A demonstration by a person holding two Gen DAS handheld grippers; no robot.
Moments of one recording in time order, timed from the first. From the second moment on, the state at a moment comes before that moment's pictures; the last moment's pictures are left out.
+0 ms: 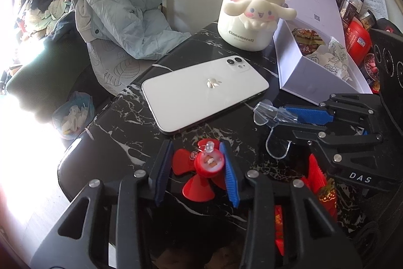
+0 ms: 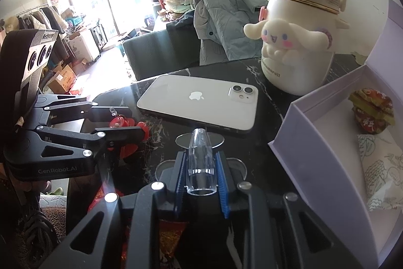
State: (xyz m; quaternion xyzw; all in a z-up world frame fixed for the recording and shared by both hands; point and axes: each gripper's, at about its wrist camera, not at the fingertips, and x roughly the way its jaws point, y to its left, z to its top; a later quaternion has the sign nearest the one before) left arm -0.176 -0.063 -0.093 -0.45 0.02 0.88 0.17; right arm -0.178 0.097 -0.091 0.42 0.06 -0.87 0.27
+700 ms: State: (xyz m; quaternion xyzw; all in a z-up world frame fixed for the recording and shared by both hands) left arm -0.156 -0.068 -0.050 -0.42 0.03 0.90 0.15; right arm -0.153 0.099 -0.045 0.38 0.08 -0.88 0.27
